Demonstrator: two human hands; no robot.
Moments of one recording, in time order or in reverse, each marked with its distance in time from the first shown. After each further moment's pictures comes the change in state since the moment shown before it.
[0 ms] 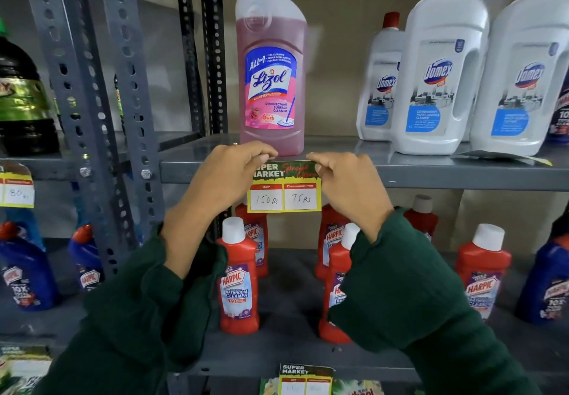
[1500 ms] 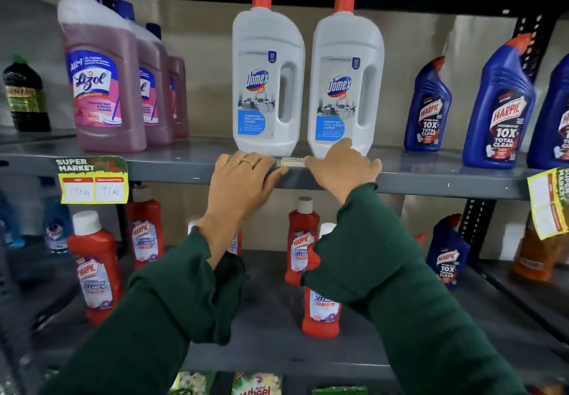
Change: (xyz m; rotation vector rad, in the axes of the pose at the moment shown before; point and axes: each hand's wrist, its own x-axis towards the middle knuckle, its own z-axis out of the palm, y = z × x) left_hand 0.052 0.207 0.204 0.565 0.243 0.169; right_hand -0.027 0.221 -0.151 -0.120 -0.014 0.497
